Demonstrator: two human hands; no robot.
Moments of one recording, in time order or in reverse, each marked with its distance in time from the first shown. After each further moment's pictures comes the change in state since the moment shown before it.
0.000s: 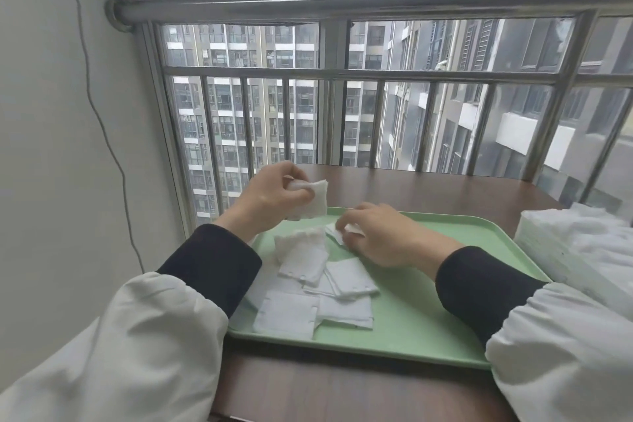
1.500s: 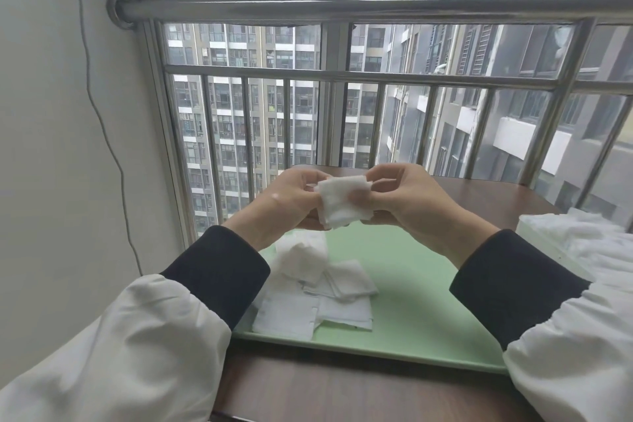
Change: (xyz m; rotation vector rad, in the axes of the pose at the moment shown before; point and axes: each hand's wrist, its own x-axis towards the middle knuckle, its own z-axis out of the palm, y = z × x) left_hand -0.012 0.020 0.017 -0.390 -0.229 -0.096; right_hand -0.026 -0.013 -0.046 1.194 0.227 0.053
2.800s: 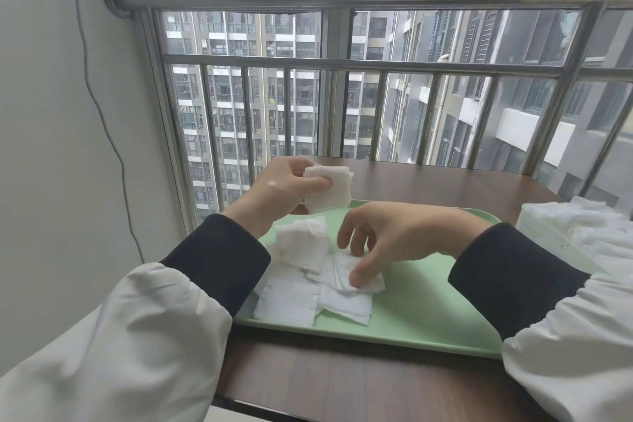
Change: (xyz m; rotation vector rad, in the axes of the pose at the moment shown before) left_hand 0.004 -0.008 -0.009 0.082 0.148 0.056; right_hand -0.007 0.006 0.010 -0.922 -0.526 0.187
